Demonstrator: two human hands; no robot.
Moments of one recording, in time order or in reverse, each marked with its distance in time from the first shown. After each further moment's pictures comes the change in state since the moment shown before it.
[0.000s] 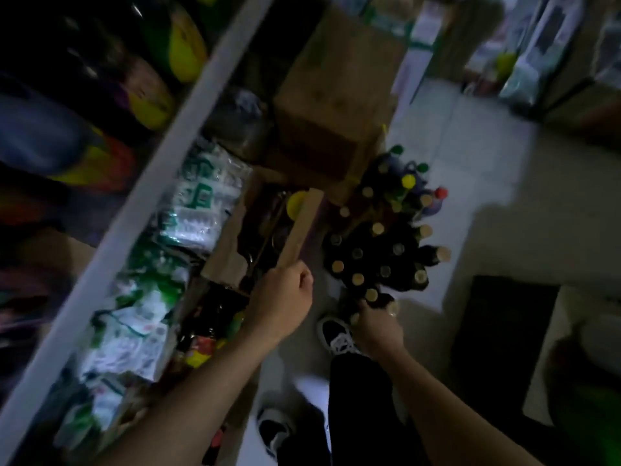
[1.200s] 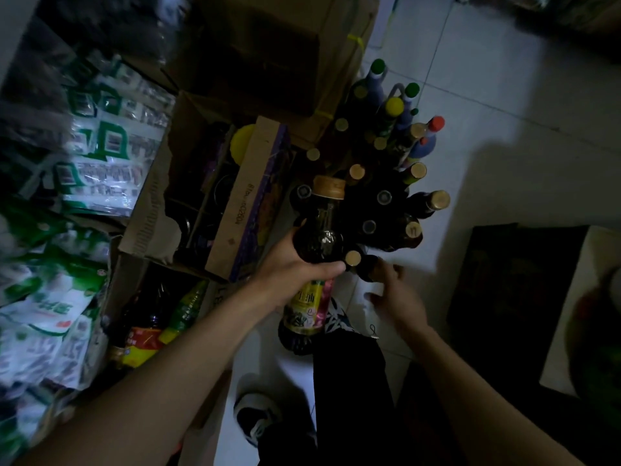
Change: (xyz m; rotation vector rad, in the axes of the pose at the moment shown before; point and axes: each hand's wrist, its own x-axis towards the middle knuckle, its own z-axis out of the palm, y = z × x) left_hand 0.030 0.003 0.104 -0.828 -0.439 -0.208; right_hand 0.060 0.118 0.069 0.265 0.055 0.050
